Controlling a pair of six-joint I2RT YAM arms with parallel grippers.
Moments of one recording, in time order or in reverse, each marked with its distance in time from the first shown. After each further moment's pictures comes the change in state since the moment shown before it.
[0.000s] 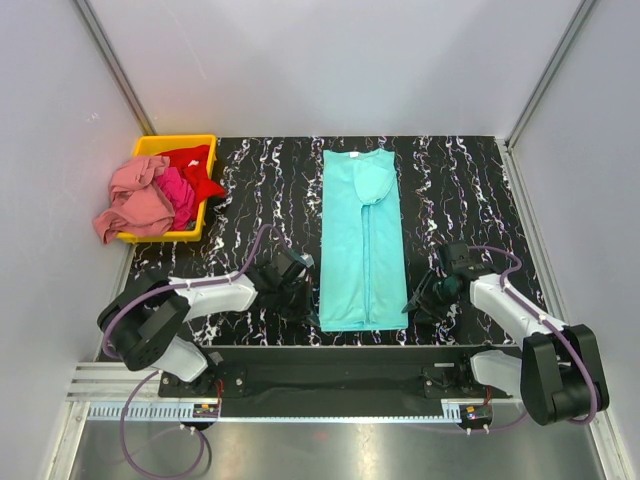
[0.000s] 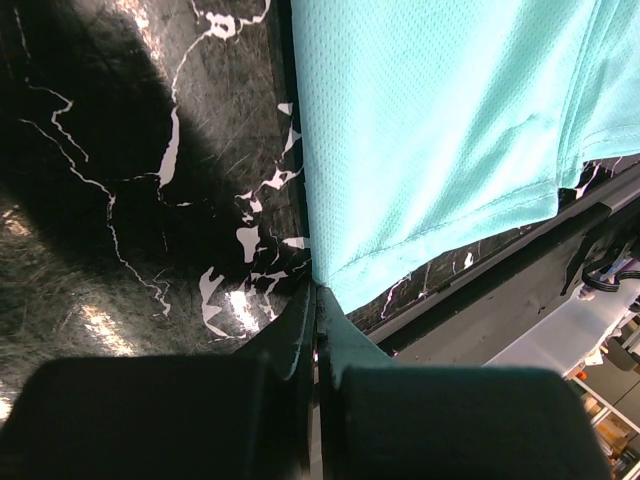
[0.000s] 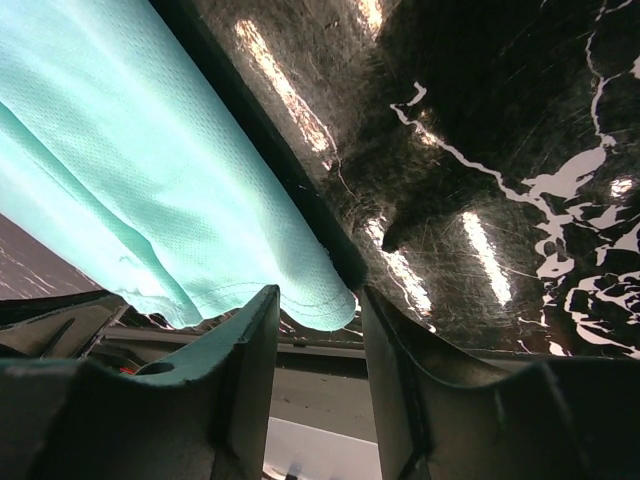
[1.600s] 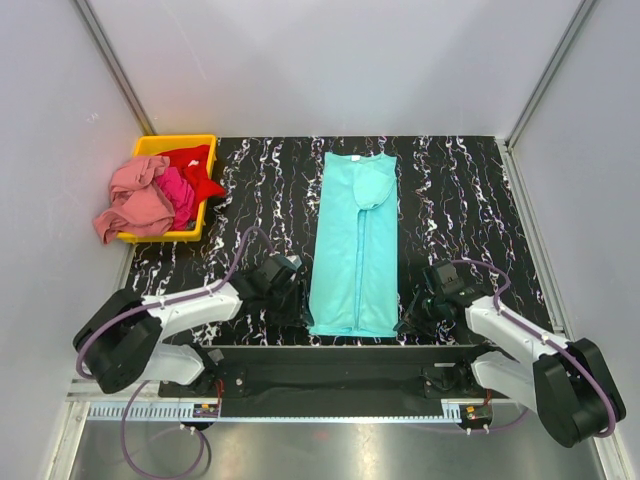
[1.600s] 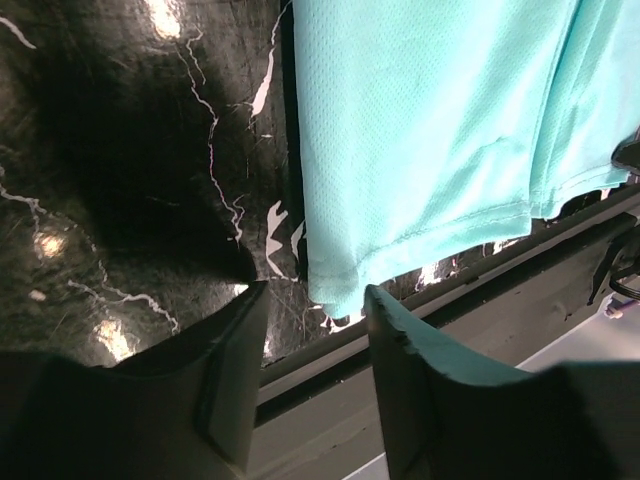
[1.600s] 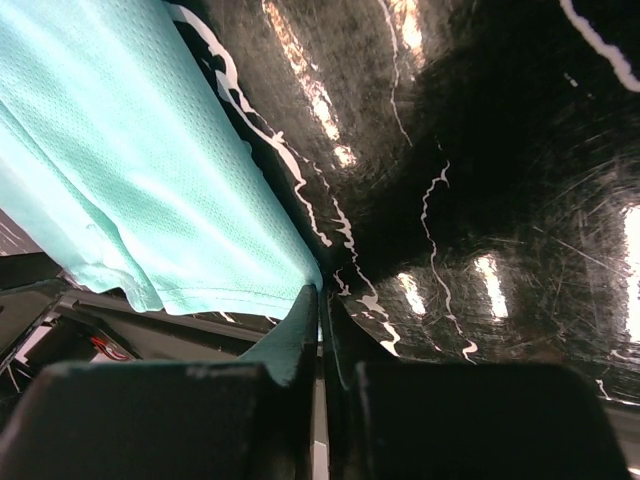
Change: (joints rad) left arm 0.000 -0.182 -0.056 -0.108 -0.114 0.003; right arm 0.189 -0.112 -0.171 0.174 -0.016 0.122
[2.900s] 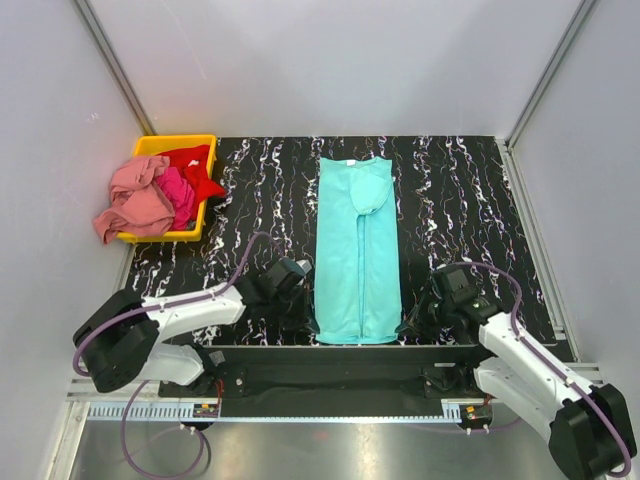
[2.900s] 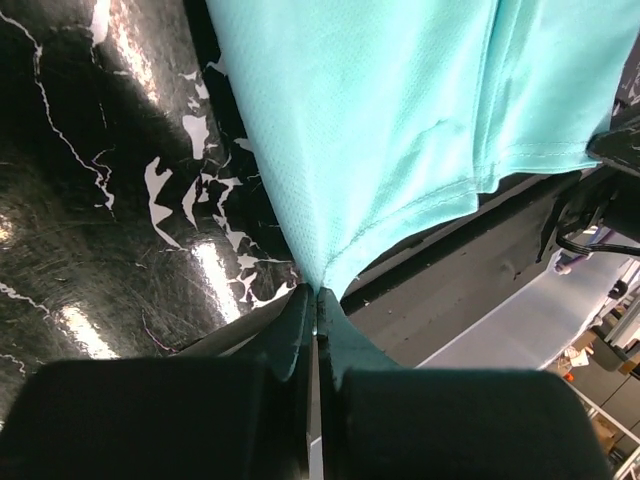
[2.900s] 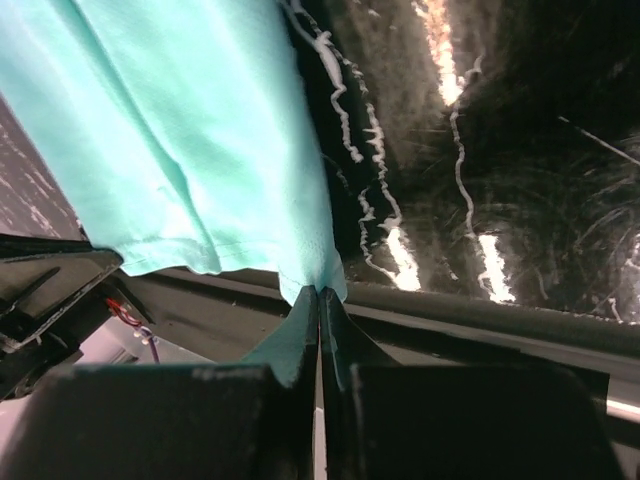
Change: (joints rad) left arm -0.087 0.006 0.005 0.047 0.070 -0.109; right arm 0.015 -0.242 -0.010 -0.146 -0.030 0.012
